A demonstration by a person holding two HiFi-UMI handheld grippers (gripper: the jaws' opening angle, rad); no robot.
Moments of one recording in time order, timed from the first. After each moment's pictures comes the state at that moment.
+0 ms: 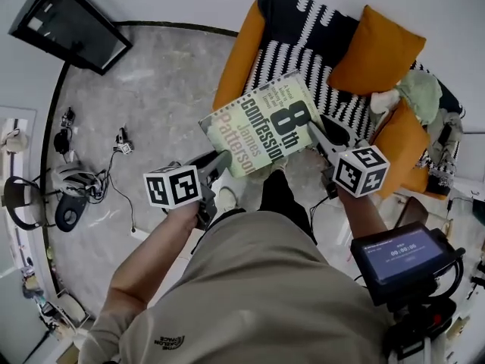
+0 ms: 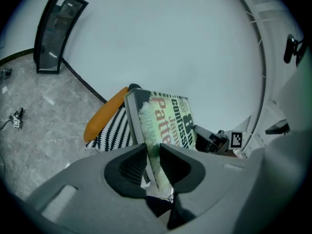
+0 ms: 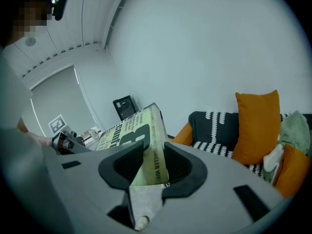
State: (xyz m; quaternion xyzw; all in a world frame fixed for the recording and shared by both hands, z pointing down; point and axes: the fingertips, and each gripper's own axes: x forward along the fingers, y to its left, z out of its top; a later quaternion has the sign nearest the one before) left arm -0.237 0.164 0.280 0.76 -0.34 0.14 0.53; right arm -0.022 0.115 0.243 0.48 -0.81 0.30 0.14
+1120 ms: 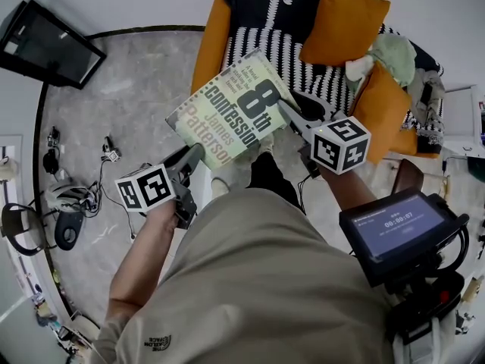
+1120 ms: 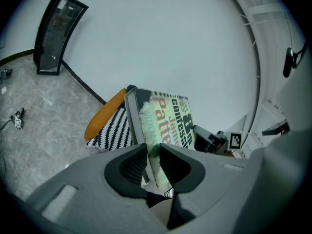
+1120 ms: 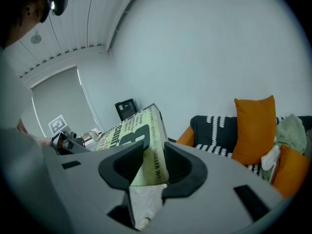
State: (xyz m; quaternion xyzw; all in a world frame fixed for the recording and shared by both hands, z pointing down) left arm -0.271 0.233 0.224 0.79 -0.33 0.12 0.51; right arm -0.058 0.188 0.181 0.49 -0.82 0.26 0.12
